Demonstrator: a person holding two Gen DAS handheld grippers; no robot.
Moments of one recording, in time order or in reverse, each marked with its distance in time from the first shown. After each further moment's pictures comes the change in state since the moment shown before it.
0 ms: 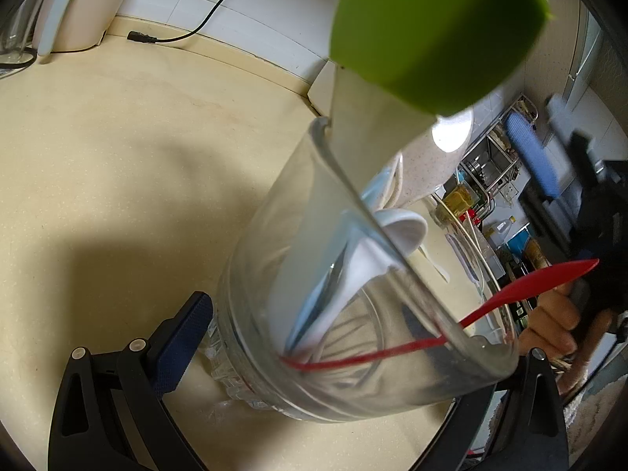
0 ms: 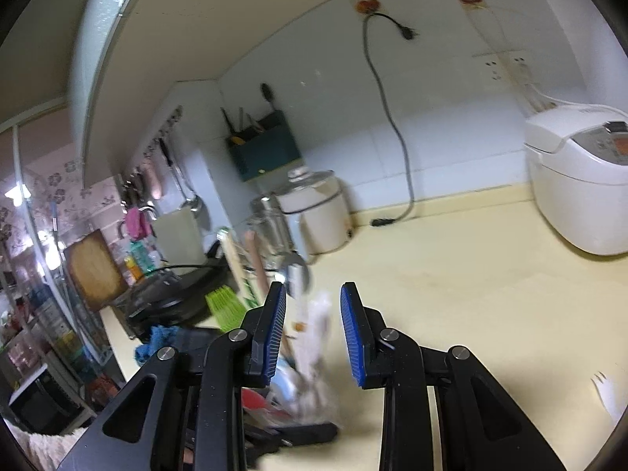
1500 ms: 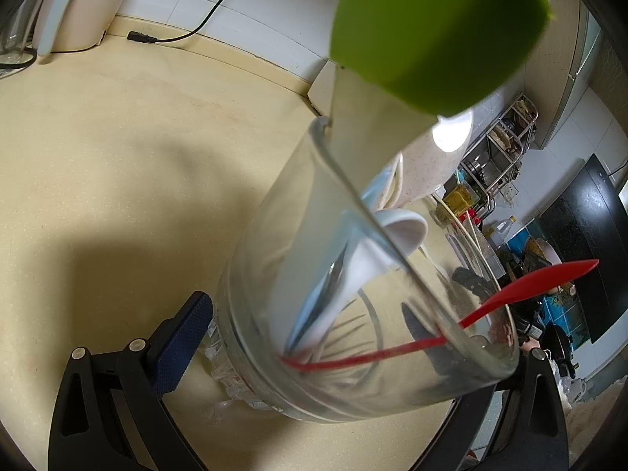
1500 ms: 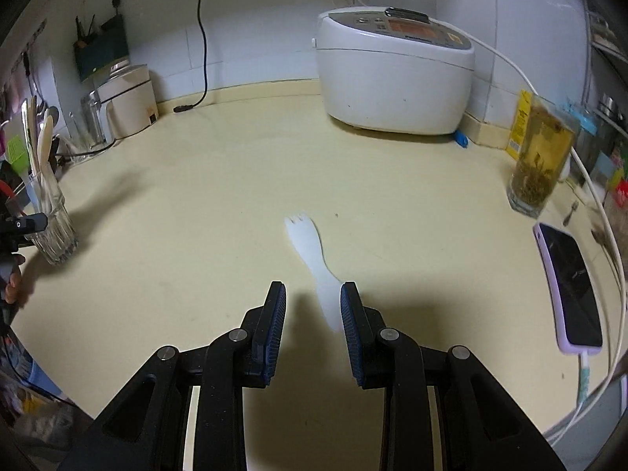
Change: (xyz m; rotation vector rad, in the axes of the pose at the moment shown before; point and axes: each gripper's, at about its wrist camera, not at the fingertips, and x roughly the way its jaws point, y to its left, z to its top) left arm -0.001 0.000 0.000 0.000 0.001 0.000; right arm -0.110 -0.184 -0.072 -0.050 0.348 -0.552
